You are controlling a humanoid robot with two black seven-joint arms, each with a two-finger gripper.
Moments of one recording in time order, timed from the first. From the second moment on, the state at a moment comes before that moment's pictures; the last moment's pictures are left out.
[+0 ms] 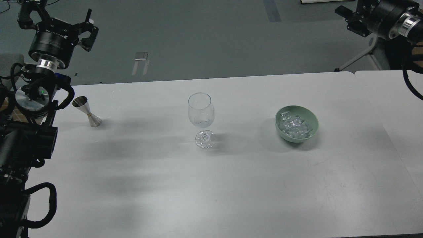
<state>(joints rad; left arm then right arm) -0.76 0.33 -1.41 -0.74 0.02 -0.42 0.02 1.03 -0.58 0.81 0.78 -0.91 0.47 0.15</state>
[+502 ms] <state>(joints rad) -0.73 0.32 -1.41 -0.75 0.07 -0.40 0.02 1.17 -0.72 0.30 0.97 -1.27 0.49 0.19</state>
